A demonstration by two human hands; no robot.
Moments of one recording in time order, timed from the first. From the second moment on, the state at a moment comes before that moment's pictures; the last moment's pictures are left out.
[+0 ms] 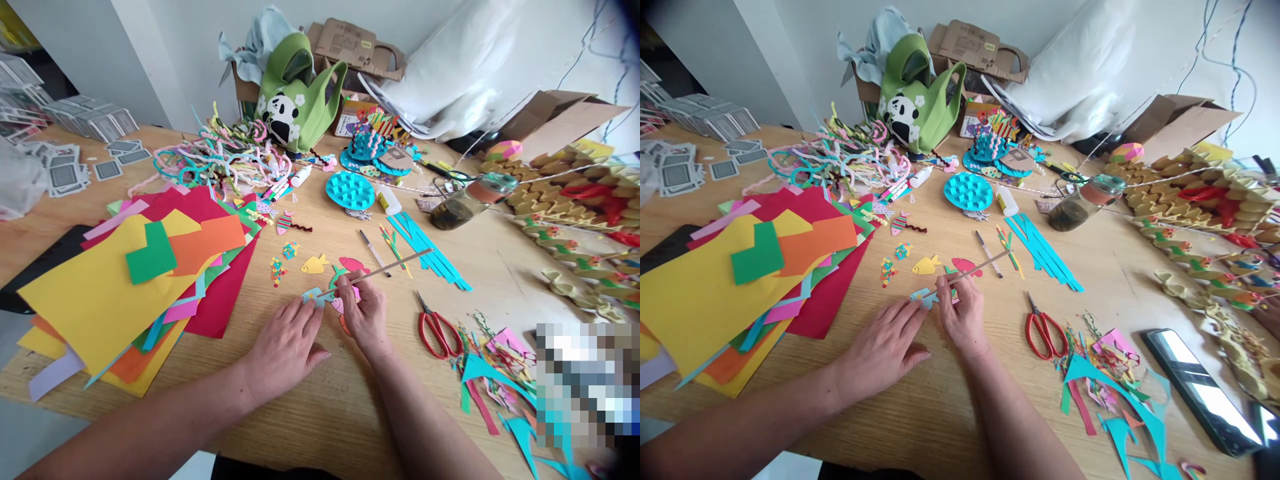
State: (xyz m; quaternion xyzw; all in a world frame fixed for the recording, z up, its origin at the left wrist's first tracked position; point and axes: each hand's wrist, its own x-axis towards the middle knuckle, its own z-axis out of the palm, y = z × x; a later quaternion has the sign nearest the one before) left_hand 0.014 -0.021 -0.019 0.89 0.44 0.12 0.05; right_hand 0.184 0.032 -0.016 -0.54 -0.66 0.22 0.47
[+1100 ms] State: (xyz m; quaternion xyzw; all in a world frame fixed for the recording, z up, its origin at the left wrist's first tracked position) left_hand 0.018 -0.025 -0.022 0.88 0.45 0.10 0.04; right_hand 0.161 0.079 0.049 -0.52 -0.63 0.25 0.52
